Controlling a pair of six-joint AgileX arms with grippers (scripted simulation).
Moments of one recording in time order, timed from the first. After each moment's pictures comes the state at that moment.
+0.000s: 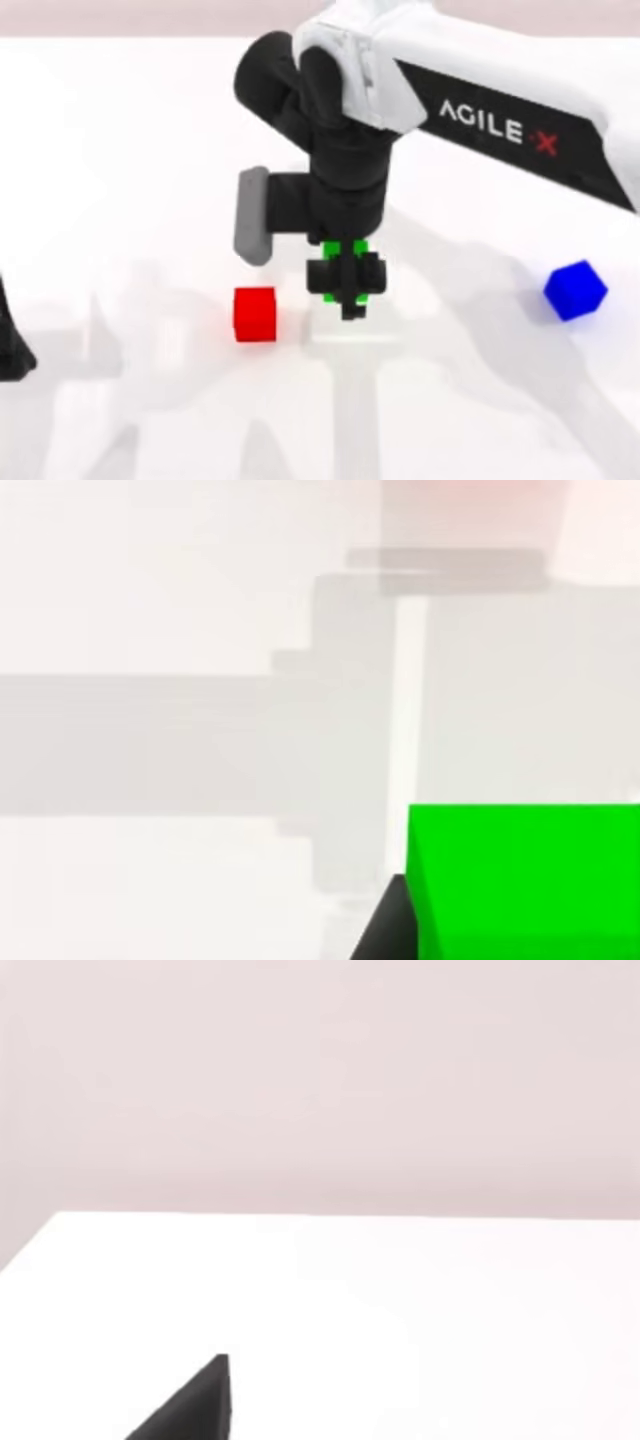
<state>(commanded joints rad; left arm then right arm) 0.02 0.00 0.00 0.00 0.00 0.00 0.76 2.27 2.00 -1.29 0.00 -0.79</state>
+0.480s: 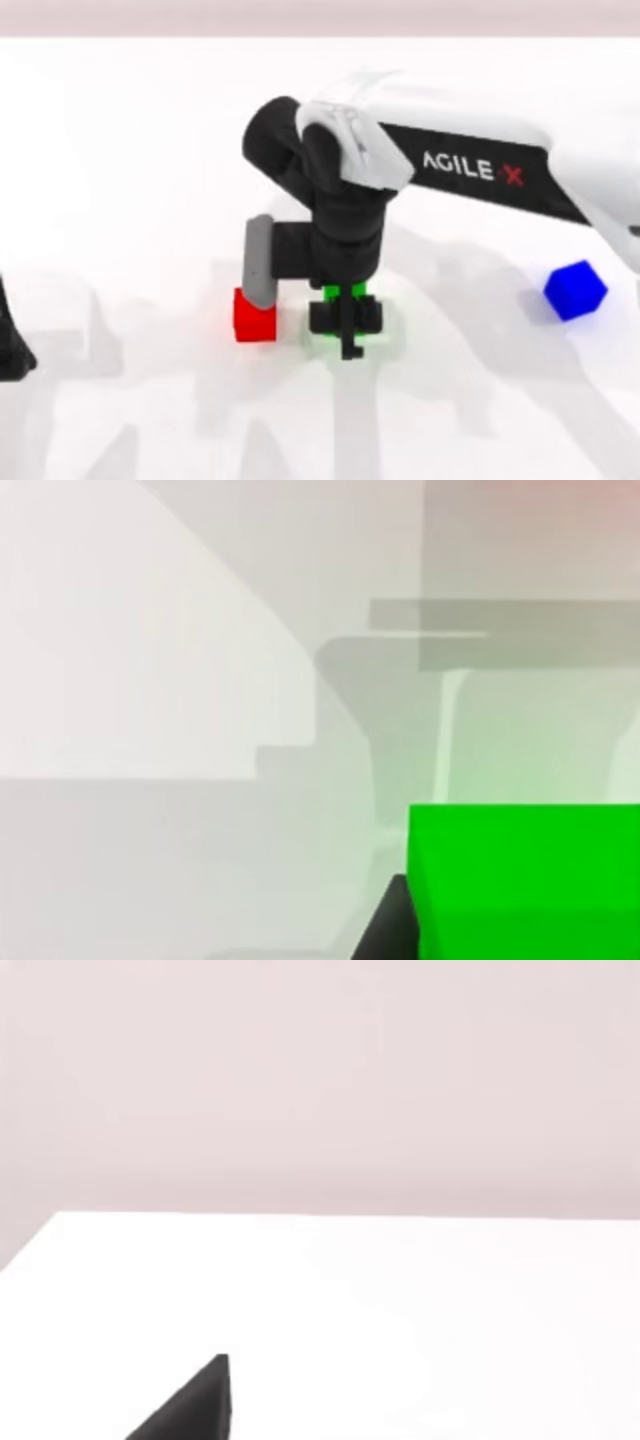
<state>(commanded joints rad) 0.02 0.00 0.00 0.00 0.00 0.00 0.77 2.31 1.82 -1.08 0.00 -0.80</state>
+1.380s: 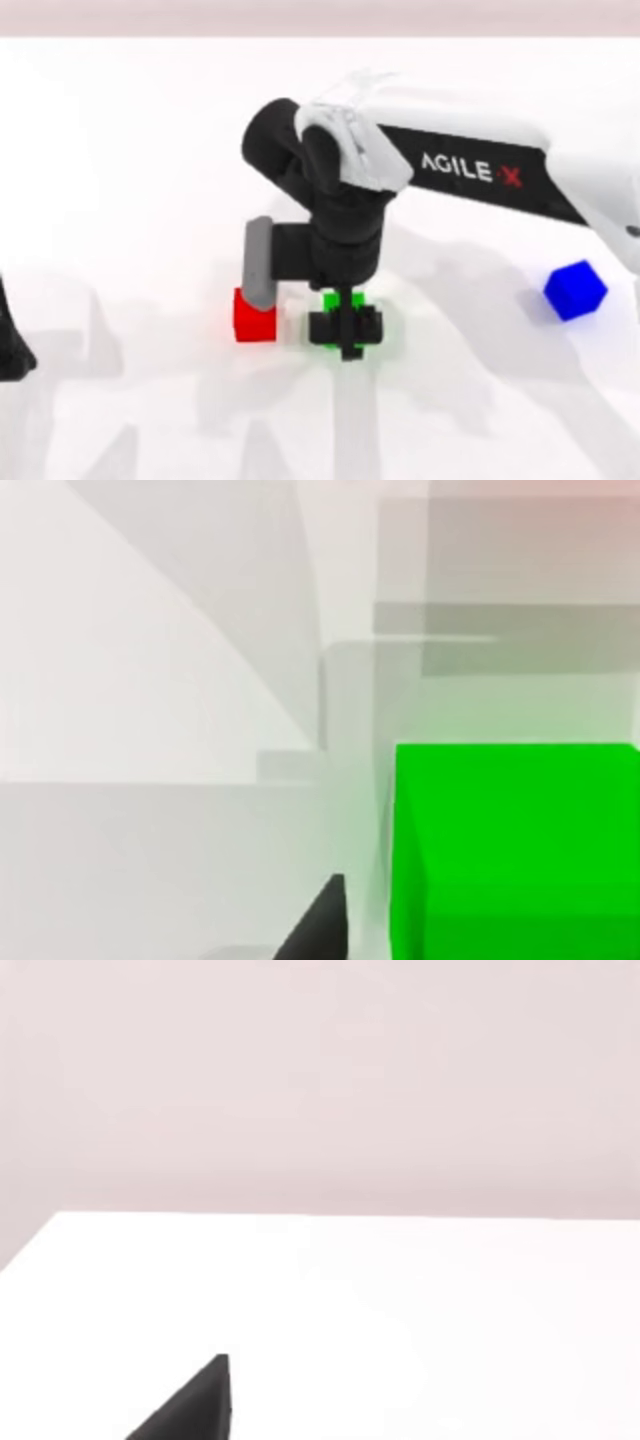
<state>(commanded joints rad) 0.02 0.00 0.00 0.00 0.00 0.00 0.77 2.31 1.82 -1.08 0.00 -0.80</state>
